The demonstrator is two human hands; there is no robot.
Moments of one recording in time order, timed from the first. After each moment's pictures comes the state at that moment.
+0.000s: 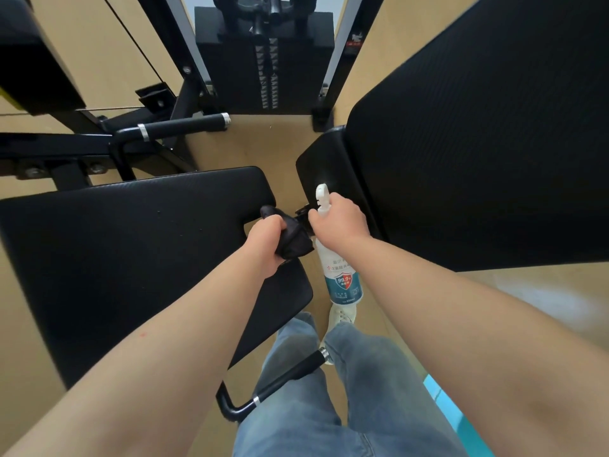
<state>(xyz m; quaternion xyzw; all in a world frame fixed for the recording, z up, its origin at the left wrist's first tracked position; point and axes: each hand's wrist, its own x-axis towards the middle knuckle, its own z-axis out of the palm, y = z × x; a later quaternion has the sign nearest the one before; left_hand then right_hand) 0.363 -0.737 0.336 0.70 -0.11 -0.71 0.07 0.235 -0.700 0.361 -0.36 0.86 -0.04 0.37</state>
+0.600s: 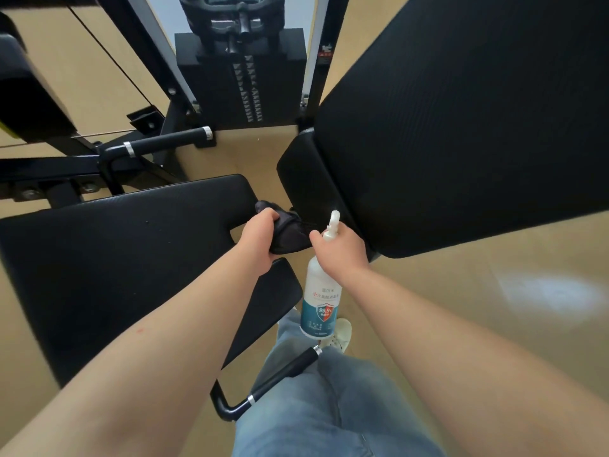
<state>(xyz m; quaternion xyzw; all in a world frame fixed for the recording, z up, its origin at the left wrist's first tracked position) 0.341 -0.726 0.359 0.71 -0.11 -0.69 0.06 0.230 -0.626 0.384 -0.22 0.86 -0.14 0.43</state>
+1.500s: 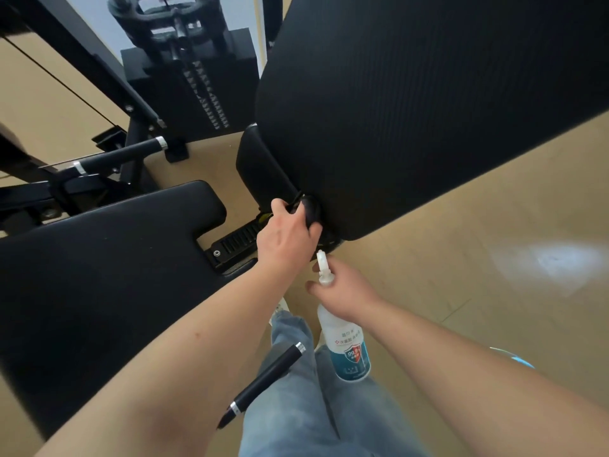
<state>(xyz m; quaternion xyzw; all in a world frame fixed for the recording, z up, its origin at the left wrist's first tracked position) 0.259 -0.645 0.364 0.50 -0.82 -0.27 -0.09 0.194 -0.525 0.404 -0.28 0.80 -0.07 0.52</state>
